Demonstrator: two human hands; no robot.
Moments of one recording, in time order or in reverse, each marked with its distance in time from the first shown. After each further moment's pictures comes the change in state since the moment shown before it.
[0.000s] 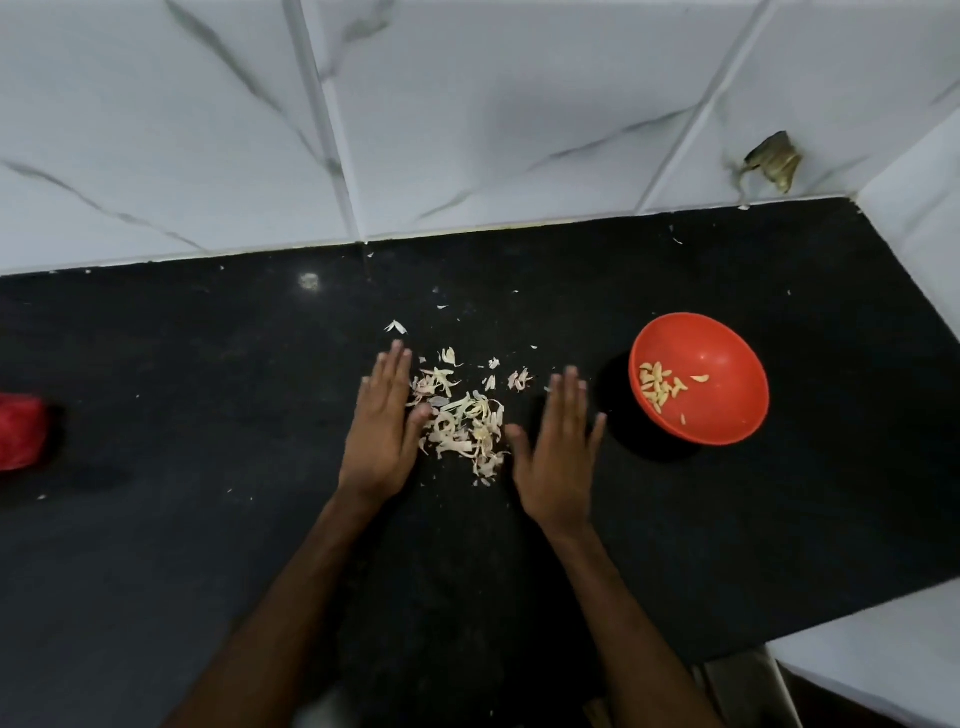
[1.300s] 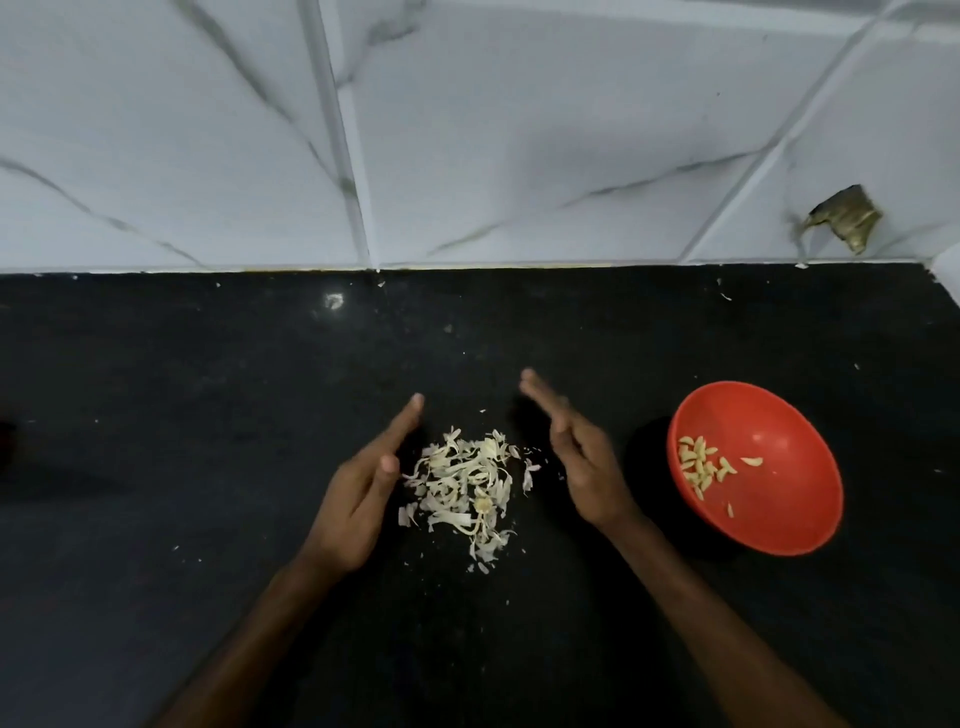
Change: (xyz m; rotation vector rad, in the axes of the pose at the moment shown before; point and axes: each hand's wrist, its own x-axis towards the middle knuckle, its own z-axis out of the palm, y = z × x) left_hand 0.004 0.005 -0.010 -0.509 -0.070 -0.021; right_hand 0.097 0.023 -0.017 0.807 -0.384 -0.305
